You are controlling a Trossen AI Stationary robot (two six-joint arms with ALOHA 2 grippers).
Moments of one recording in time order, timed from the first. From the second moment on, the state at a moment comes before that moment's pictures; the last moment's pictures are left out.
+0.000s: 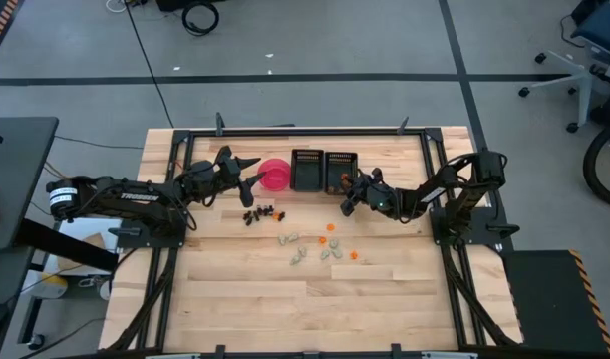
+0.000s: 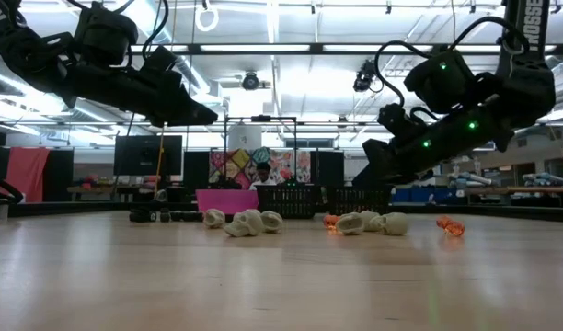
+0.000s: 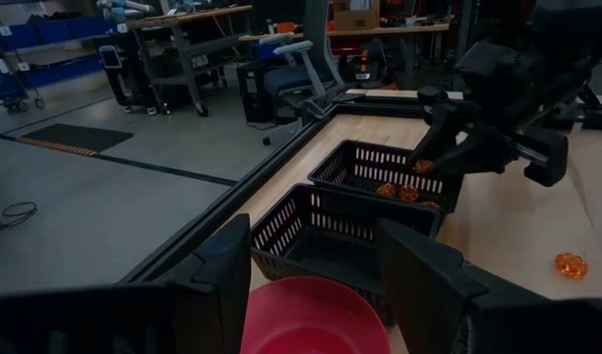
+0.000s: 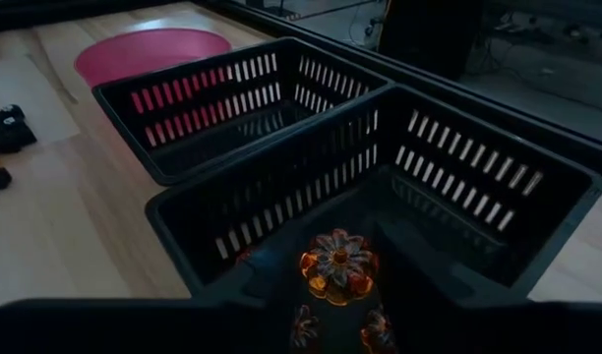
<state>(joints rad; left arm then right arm) 0.35 1.08 0.24 0.73 -0.13 0.09 -0.12 1.70 0.34 0.94 0.60 0.22</state>
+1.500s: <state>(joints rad) 0.35 1.08 0.24 0.74 -0.13 0.08 0.06 1.63 0.34 0.86 0.22 0.13</state>
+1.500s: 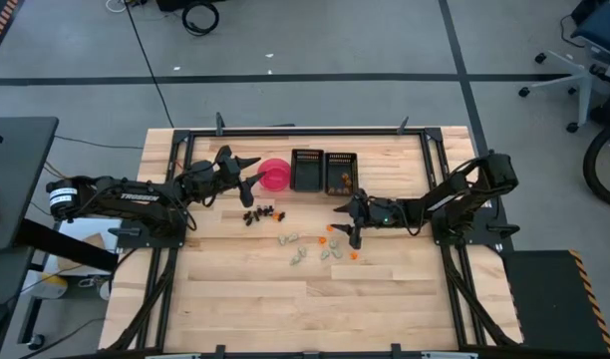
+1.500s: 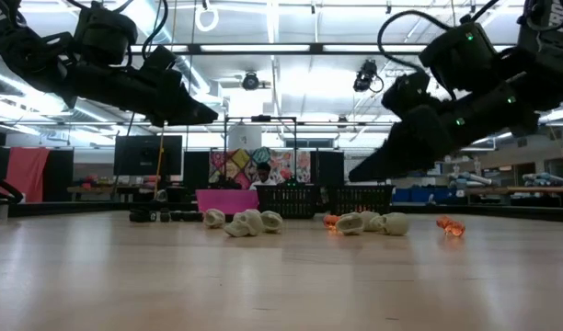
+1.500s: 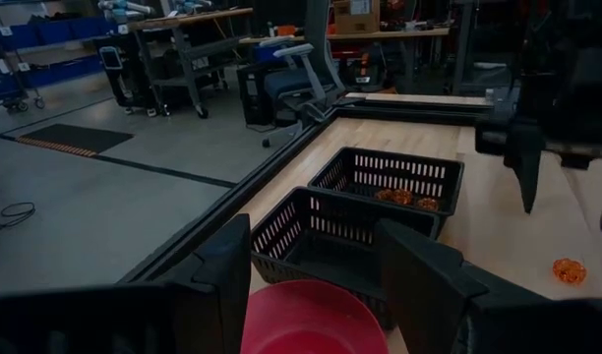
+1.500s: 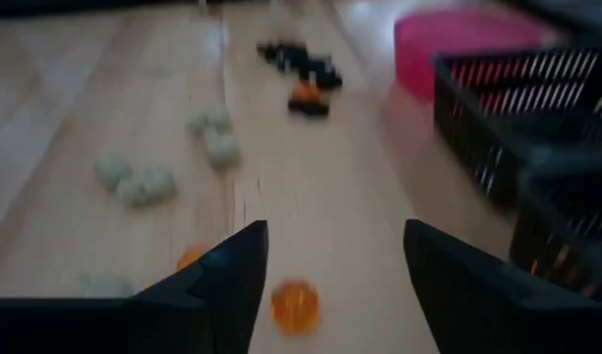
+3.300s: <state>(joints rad) 0.35 1.08 0.24 0.72 -0.13 0.09 0.06 1.65 0.44 0.76 0.52 -0.06</state>
